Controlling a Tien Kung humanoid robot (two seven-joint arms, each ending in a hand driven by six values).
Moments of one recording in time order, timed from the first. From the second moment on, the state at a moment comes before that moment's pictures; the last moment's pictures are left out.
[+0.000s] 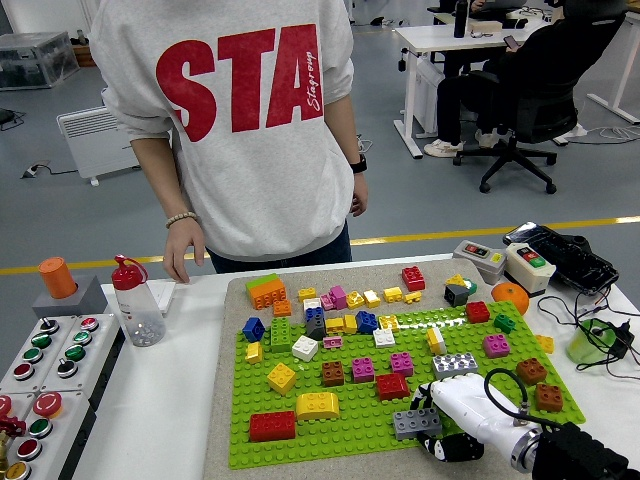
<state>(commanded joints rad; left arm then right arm) -0.17 0.05 -1.31 -0.18 1.48 0.06 0.23 0.45 -0.46 0.65 1.43 -2.04 -0.10 -0.19</state>
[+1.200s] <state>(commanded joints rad) -0.18 0.05 -1.31 -0.18 1.48 0.06 0.23 0.46 -0.45 0.66 1.41 -2.06 -0.11 -0.20</state>
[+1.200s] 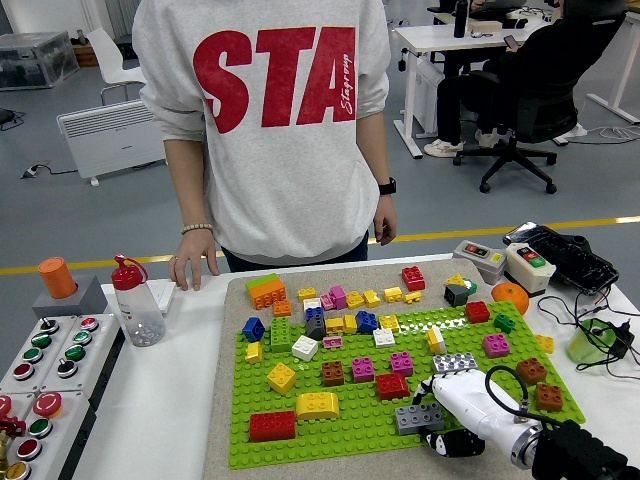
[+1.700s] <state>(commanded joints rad) -0.18 0.05 -1.31 -0.18 1.48 0.06 0.23 0.46 -0.45 0.66 1.42 -2.05 -0.10 -0.20</state>
